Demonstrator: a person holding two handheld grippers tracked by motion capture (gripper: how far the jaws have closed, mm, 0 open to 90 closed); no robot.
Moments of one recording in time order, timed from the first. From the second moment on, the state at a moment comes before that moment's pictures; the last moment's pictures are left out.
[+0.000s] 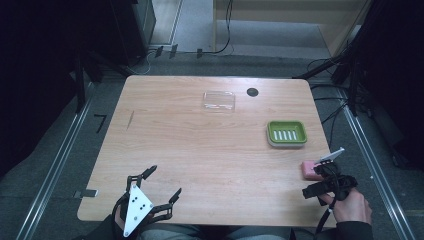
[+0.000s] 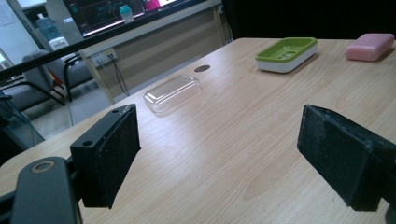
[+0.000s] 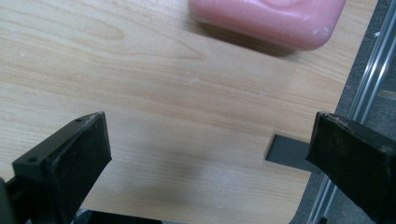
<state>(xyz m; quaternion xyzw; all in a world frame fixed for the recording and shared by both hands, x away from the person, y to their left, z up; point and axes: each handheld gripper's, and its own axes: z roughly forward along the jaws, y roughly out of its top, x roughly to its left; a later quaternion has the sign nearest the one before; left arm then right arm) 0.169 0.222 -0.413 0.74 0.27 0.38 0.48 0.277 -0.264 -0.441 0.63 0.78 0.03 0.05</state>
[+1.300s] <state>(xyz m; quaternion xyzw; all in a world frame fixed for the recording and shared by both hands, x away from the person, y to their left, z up) 0.170 0.222 -0.413 0.74 0.27 0.38 0.48 0.319 -0.264 -0.437 0.62 0.78 0.05 0.07</state>
